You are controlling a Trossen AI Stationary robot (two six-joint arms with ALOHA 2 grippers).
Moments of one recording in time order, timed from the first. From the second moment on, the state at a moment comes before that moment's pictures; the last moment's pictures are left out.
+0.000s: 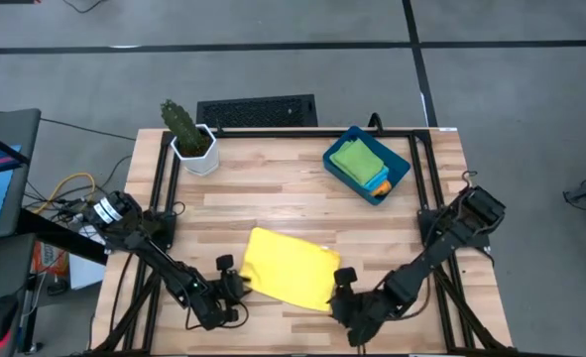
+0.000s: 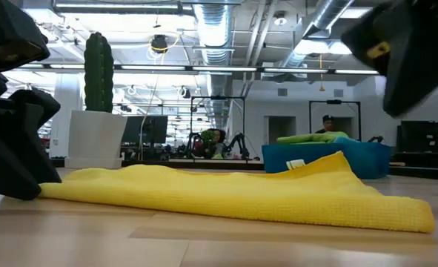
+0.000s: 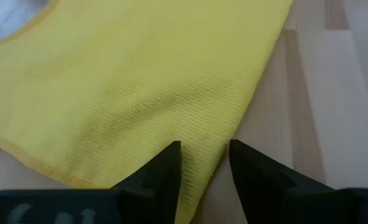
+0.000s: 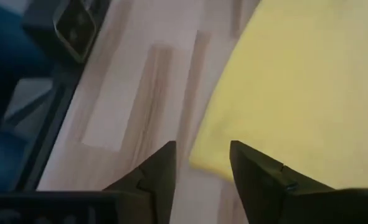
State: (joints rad) left arm -0.82 1.79 0.72 0.01 -0.72 -0.76; right arm 0.74 1.81 1.10 -0.27 0.35 0.39
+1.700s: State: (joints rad) left arm -1.01 1.81 0.84 -0.16 -0.62 -0.66; right arm 0.80 2.00 1.04 0.01 0.49 0.44
